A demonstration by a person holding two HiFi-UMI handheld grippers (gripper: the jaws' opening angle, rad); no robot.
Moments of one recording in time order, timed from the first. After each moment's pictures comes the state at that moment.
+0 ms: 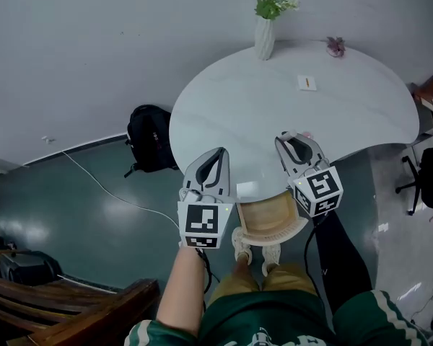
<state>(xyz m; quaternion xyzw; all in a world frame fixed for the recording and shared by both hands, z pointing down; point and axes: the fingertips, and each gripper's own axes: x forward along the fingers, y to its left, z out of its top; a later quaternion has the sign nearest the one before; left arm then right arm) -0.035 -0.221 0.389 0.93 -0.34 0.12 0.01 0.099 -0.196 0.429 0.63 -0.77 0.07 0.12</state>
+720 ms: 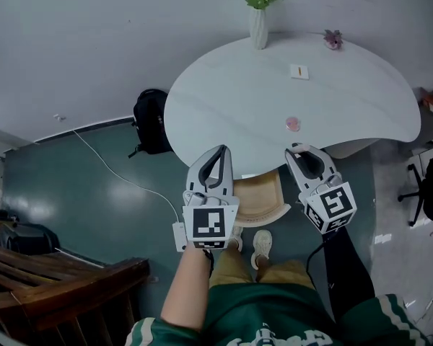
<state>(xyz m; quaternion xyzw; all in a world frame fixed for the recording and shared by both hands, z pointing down) 0.001 -0.122 0.366 0.90 -0.41 0.11 -0.02 0.136 -0.074 0.403 0.58 -0.80 0.07 0.09</state>
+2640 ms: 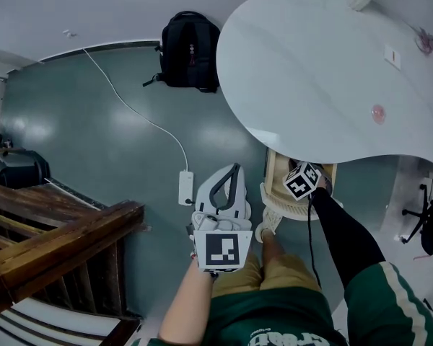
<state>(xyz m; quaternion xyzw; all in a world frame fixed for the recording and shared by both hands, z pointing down) -0.169 -0.102 0.528 0.85 -0.48 0.23 0.07 0.001 -0.076 0.841 0.34 -0.72 0.18 0.57</state>
